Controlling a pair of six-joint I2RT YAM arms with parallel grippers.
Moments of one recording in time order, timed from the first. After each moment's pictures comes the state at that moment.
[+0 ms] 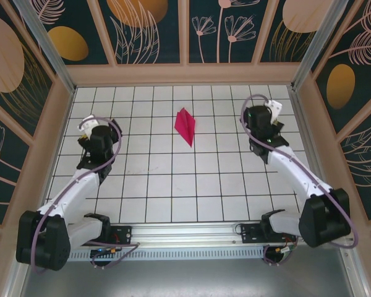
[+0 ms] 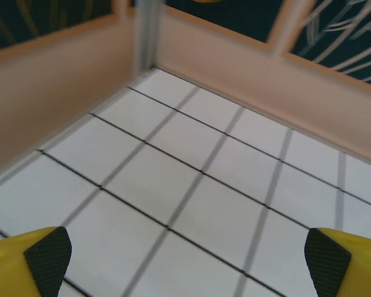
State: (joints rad) left arm -0.21 1.10 0.57 0.12 -0.60 -0.45; right arm 0.29 1.23 0.84 -0.16 0.58 0.48
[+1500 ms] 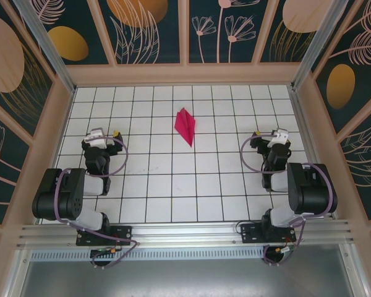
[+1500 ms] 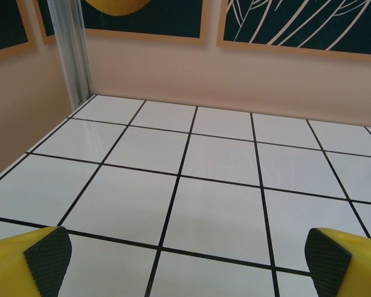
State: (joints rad) left arm 0.00 1.52 0.23 1.15 -0.13 -0.10; right arm -0.04 1.53 0.24 1.08 0.09 0.15
